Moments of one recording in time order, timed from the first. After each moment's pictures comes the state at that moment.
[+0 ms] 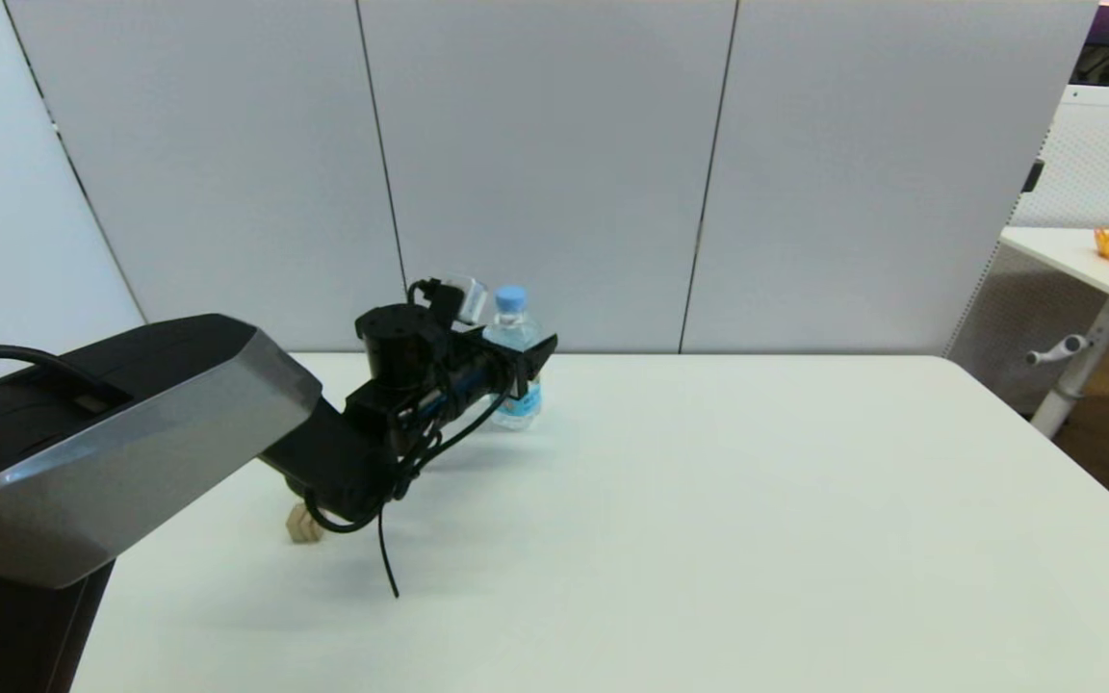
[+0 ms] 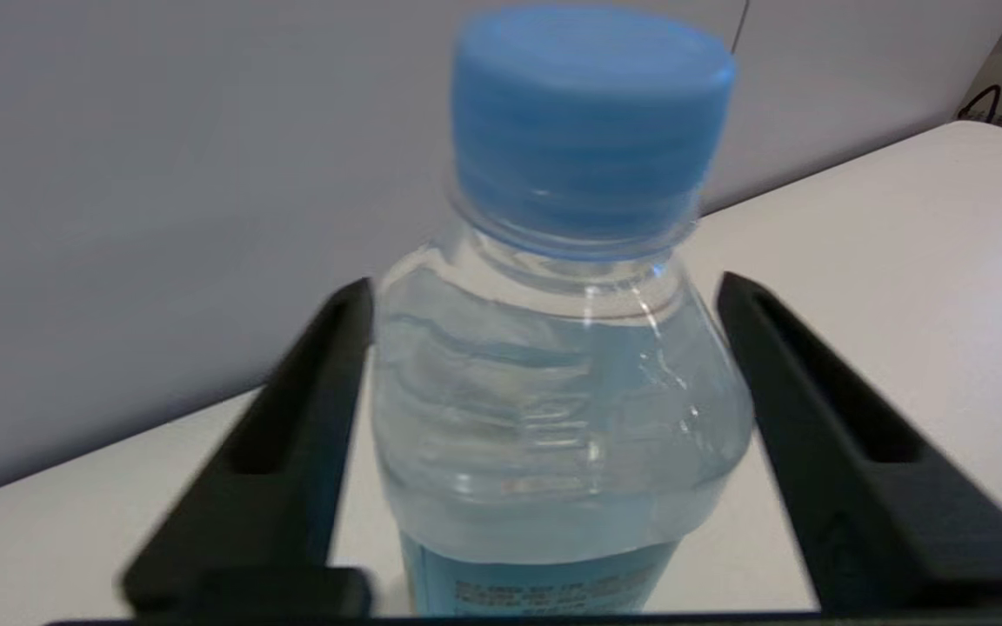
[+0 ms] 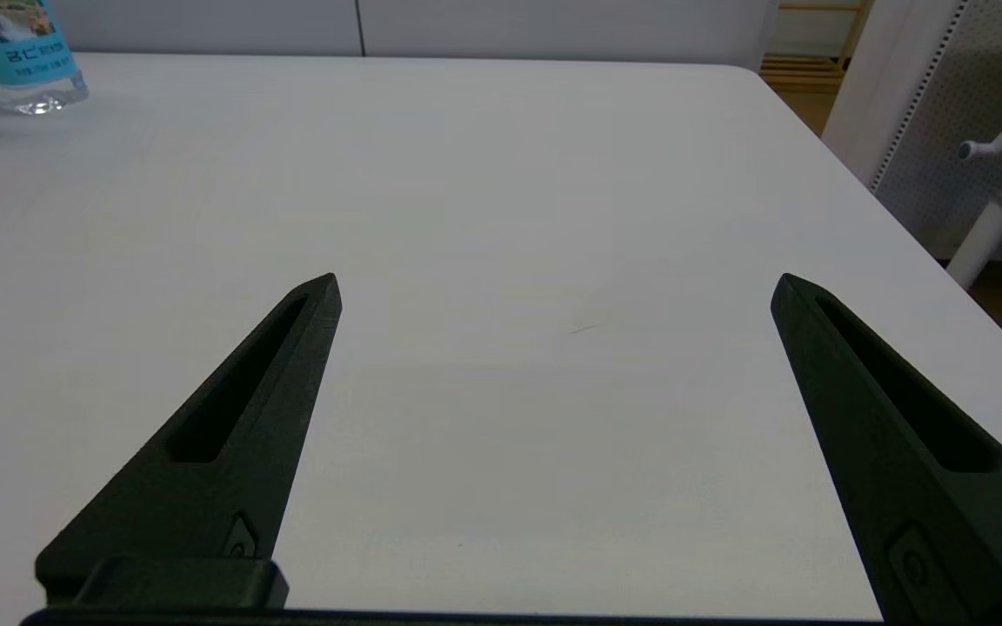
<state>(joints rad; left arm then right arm) -0.47 2.29 -1.15 -1.16 -0.17 -0.05 -0.01 0.00 0.00 0.00 -0.01 -0.02</state>
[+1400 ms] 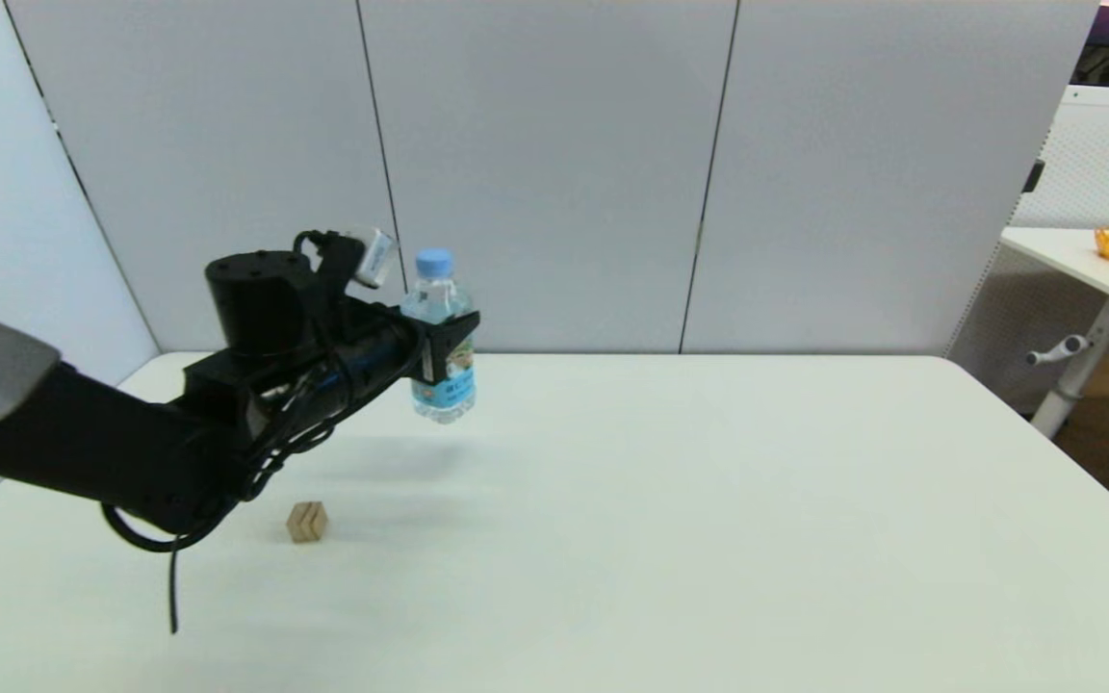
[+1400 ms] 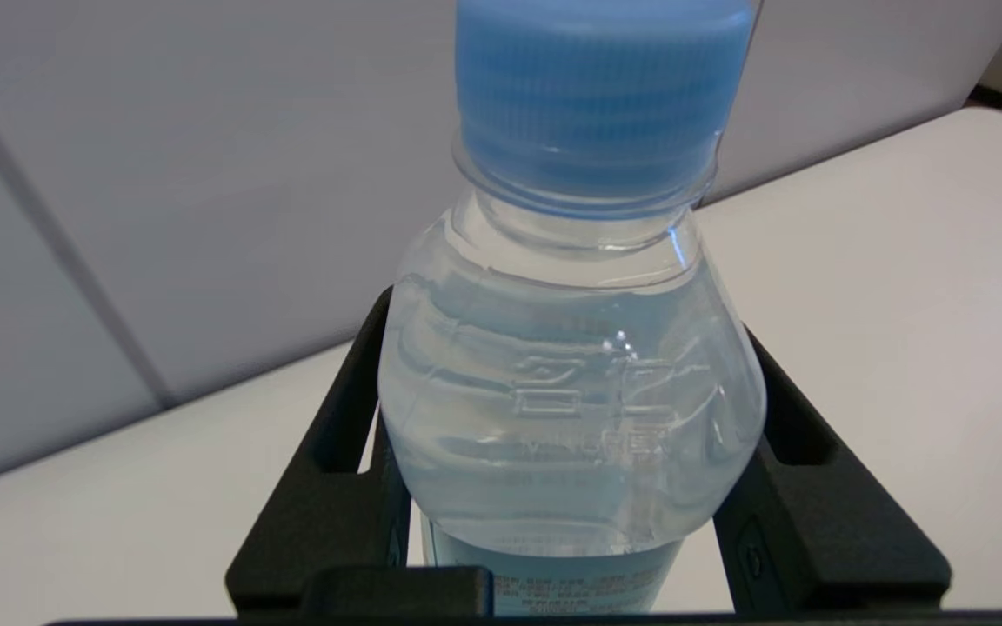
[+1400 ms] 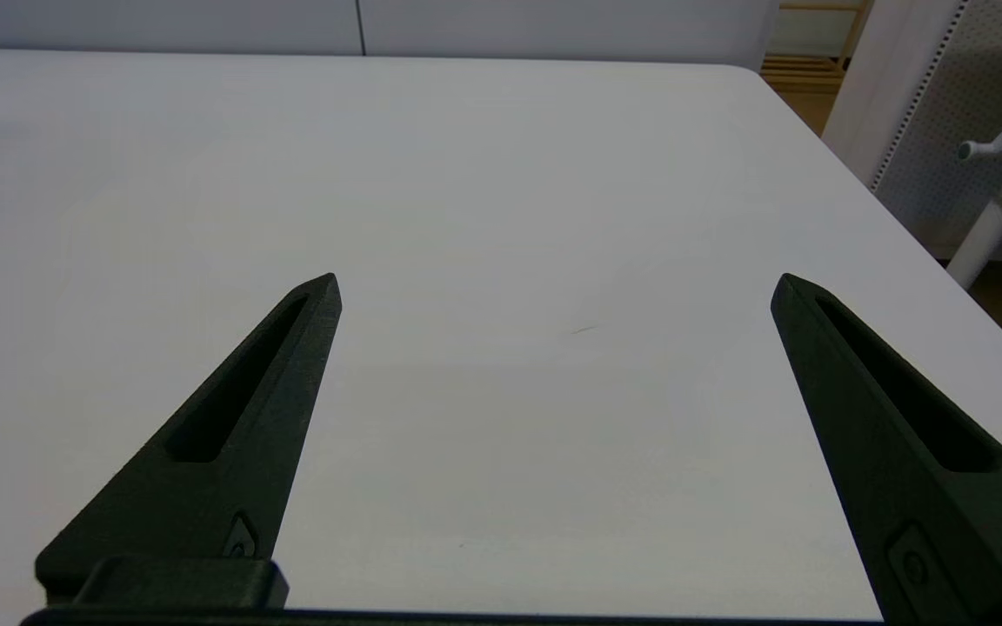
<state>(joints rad) -0.40 1.90 -0.88 -0.97 -0.17 0.01 -0.01 0.00 0.00 0.00 -0.01 -0.02</state>
